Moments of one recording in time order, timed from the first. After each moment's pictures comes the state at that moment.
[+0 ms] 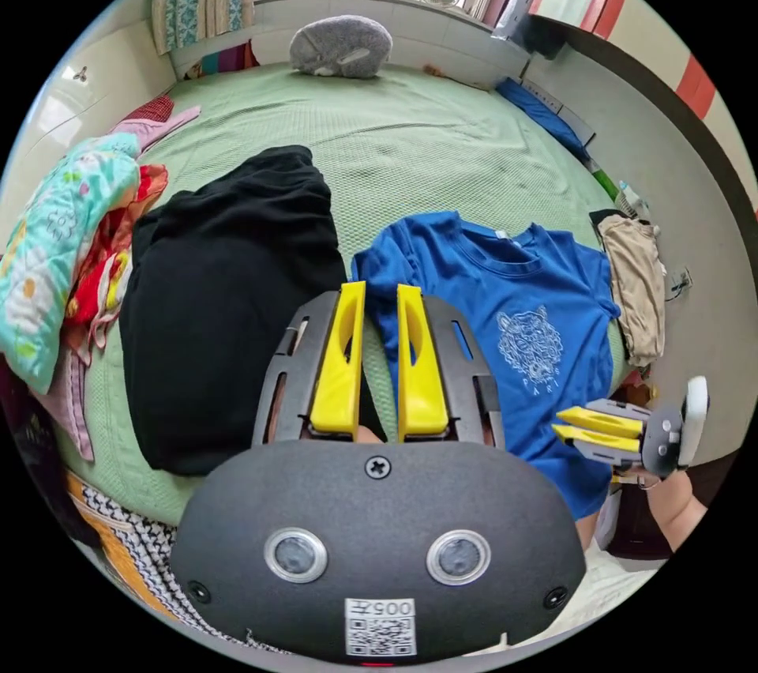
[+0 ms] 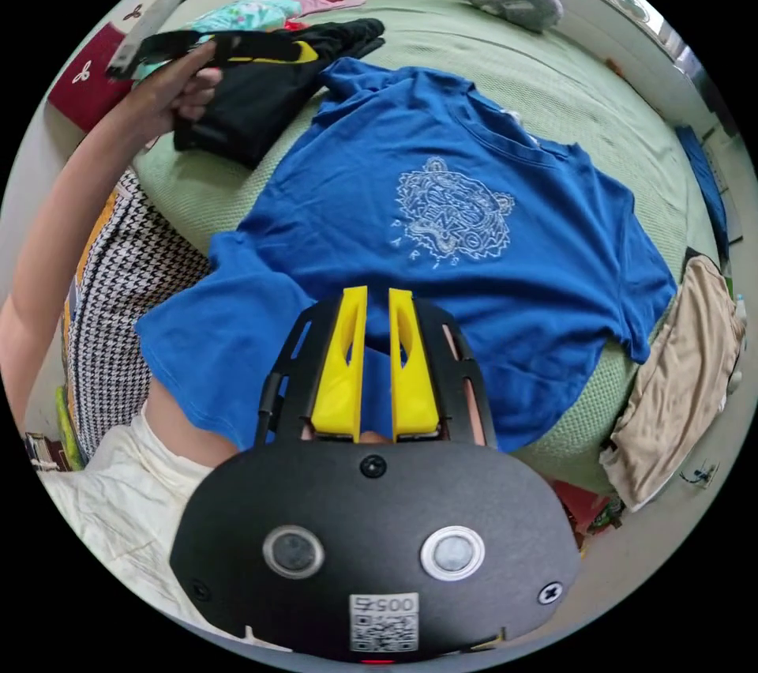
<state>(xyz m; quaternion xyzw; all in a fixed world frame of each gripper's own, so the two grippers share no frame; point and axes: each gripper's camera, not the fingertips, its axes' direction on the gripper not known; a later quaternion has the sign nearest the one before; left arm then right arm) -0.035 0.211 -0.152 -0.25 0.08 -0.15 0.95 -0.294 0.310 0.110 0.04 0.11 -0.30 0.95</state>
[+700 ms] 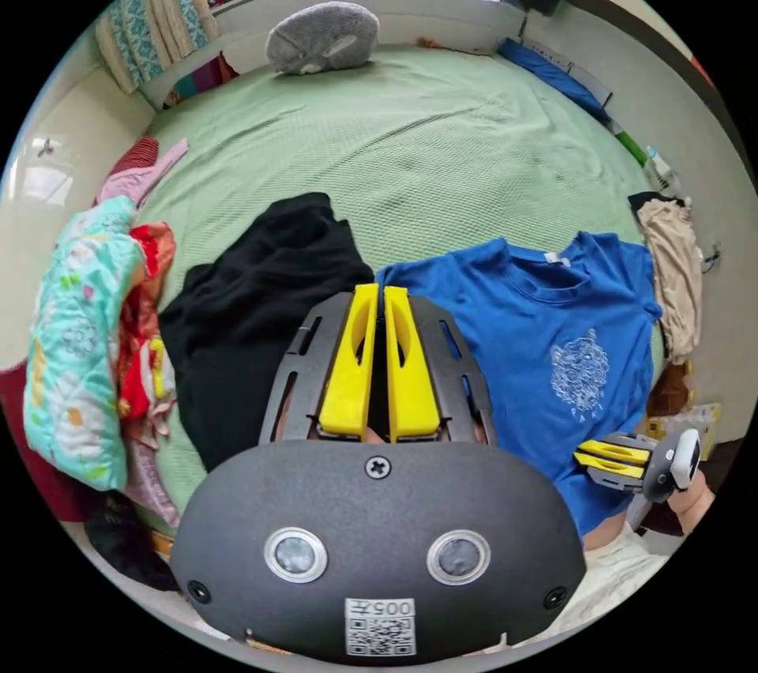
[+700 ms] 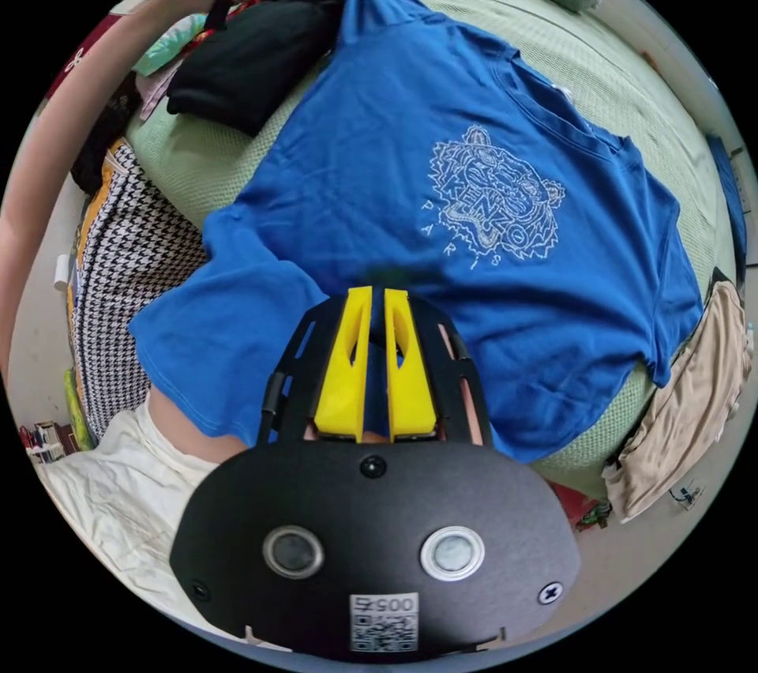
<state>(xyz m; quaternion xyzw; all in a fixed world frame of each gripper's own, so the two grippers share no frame) -0.061 0.103 -0.098 -0.31 0.03 -0.07 0.95 -0.291 0.276 0.167 -0.03 0.12 -0.30 0.95</state>
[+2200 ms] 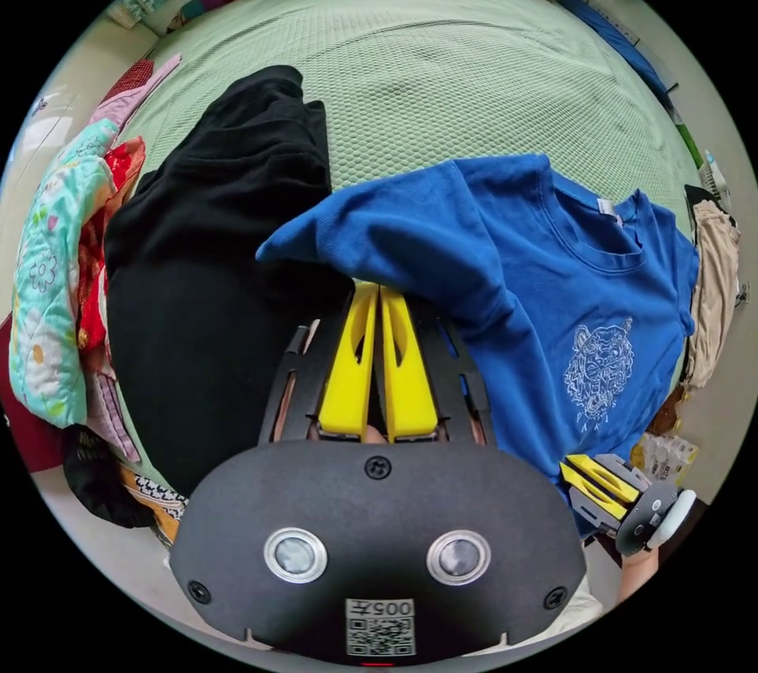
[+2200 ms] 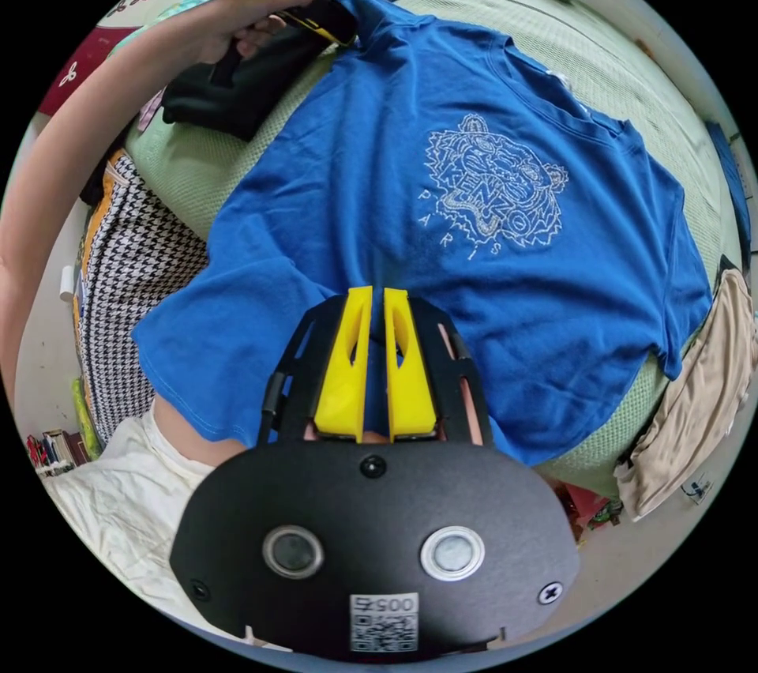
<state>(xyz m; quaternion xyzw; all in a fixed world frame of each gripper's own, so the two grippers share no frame) -0.011 0.099 -0.016 -0.43 0.02 -0.12 0.89 -0.279 0.228 0.194 -0.03 0.10 -0.29 0.95</state>
